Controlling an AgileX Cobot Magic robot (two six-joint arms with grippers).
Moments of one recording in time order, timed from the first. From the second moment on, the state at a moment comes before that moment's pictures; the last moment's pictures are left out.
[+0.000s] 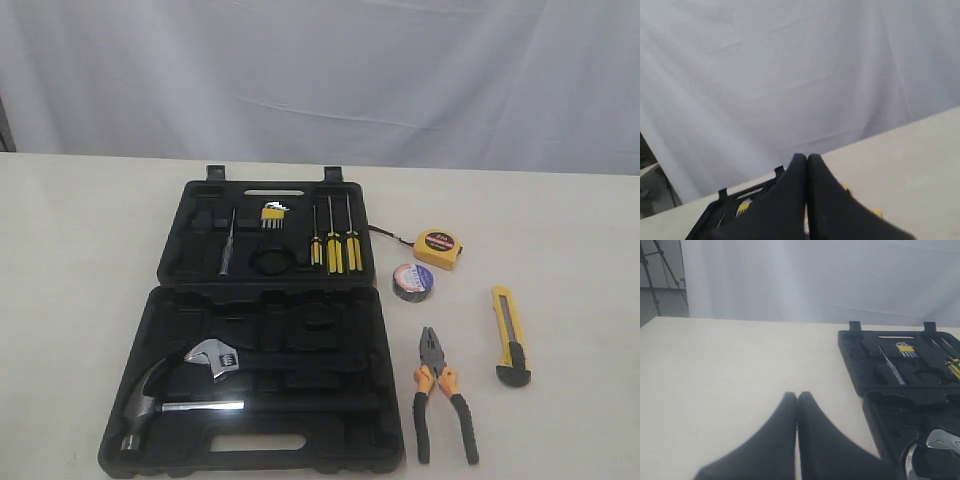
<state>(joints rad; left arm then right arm) -0.02 0.00 0.00 -0.02 0.27 -0.03 -0.34 0.01 -0.04 0.27 0.04 0.19</state>
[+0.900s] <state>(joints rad) -0.02 0.00 0.00 -0.02 0.27 -0.03 -0.15 1.73 -1.48 0.15 1.15 0.01</state>
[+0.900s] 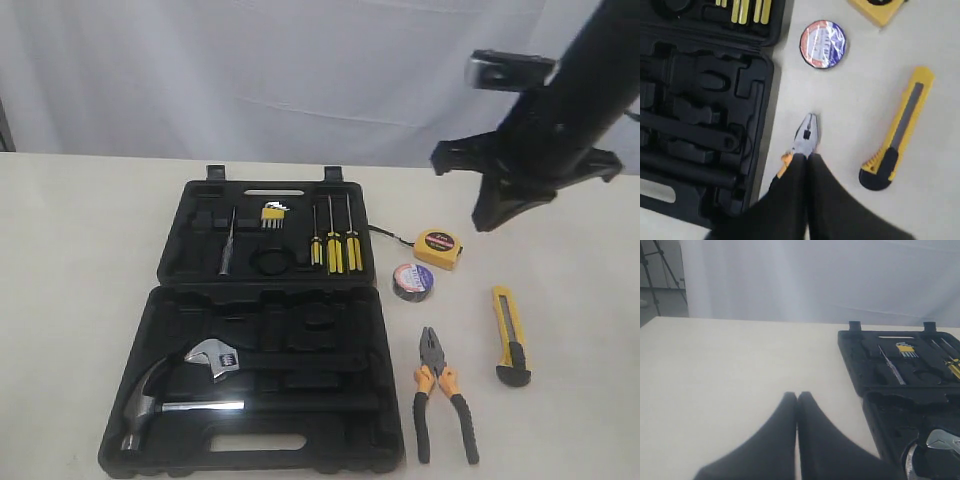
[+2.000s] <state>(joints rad) -0.02 0.00 0.00 -0.02 0.27 -0.03 -0.09 2.20 -1.63 0.06 0.88 0.08</state>
